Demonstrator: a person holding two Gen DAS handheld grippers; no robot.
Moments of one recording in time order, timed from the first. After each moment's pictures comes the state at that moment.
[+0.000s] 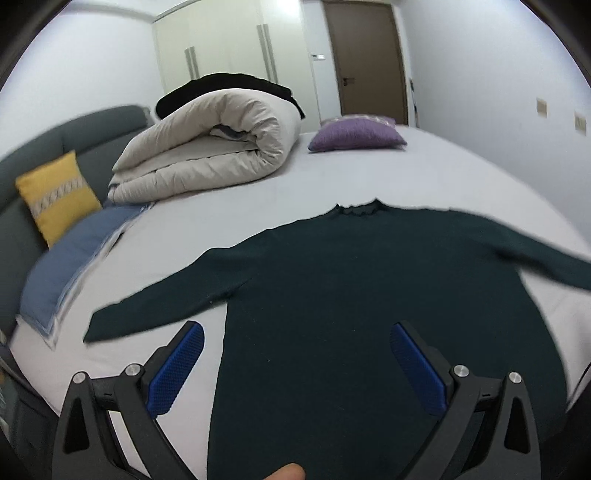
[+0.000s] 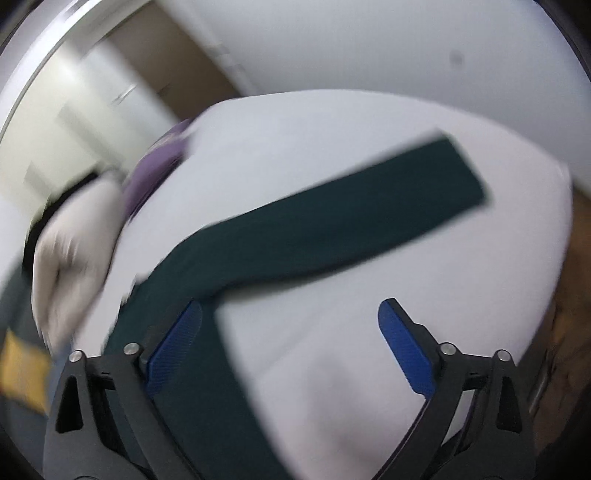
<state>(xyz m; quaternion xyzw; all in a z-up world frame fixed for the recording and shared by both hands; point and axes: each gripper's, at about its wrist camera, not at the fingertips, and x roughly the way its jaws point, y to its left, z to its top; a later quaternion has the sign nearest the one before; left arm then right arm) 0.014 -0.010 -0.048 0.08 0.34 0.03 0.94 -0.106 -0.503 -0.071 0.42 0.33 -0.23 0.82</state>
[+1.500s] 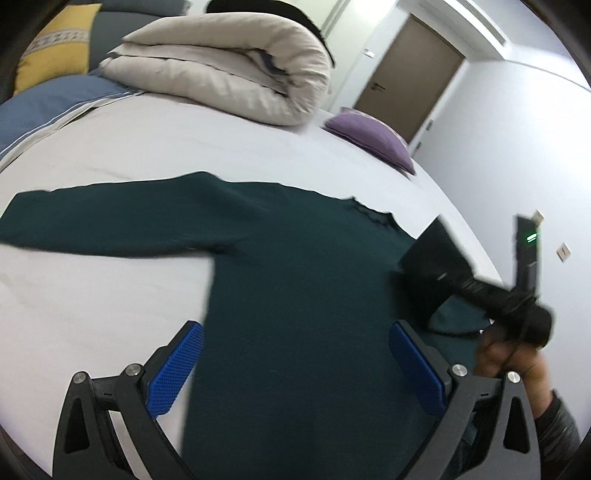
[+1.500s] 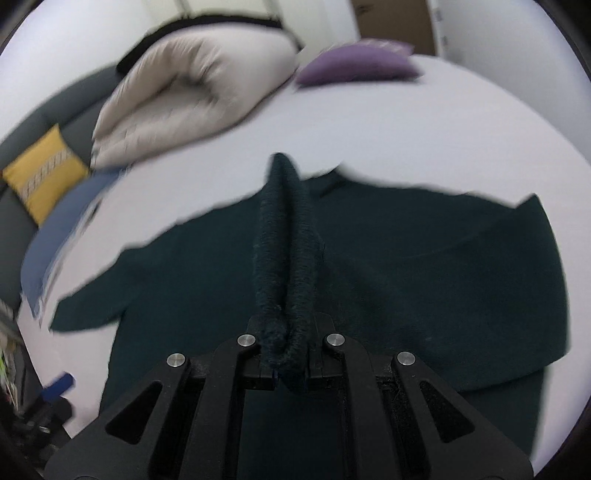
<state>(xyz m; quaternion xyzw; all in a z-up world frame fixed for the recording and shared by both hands) 0.070 0.125 -0.105 -0.20 0.39 -0.04 0.90 0.116 -0.127 -0.071 0.08 0.47 0.10 0.88</state>
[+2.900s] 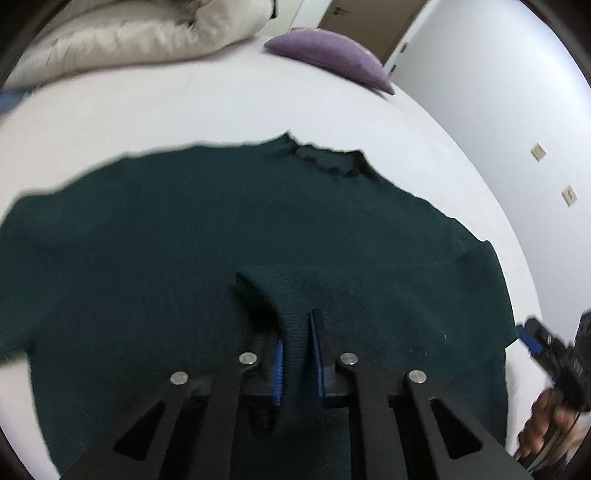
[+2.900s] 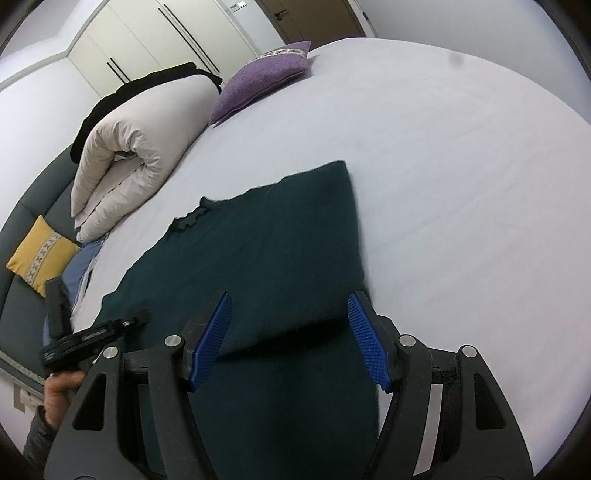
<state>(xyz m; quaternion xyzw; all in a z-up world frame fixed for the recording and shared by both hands) 0.233 0.003 -0.145 -0.12 0.50 -0.13 0.85 0.062 -0.355 -0.099 0.25 0.42 0.02 0.87</state>
